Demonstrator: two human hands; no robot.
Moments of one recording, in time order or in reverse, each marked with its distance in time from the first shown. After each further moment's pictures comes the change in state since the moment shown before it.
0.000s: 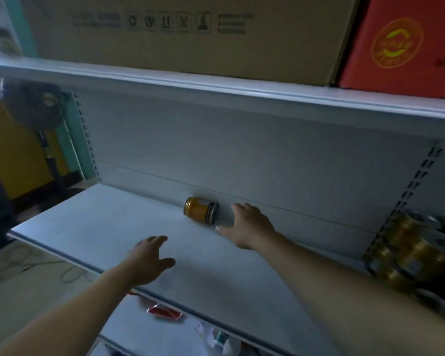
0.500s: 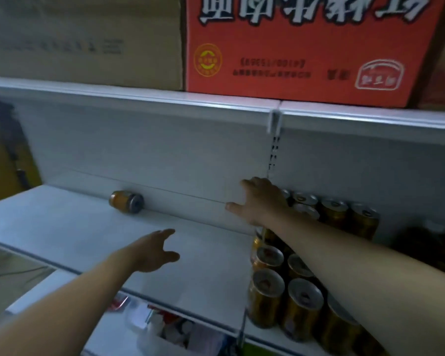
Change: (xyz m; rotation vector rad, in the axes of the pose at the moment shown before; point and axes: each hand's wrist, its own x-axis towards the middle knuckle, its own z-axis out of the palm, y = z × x) left_hand -0.092 0.259 0.058 0.005 -0.097 0.113; right_hand -0.148 0.237 -0.113 -0.189 0.202 -0.020
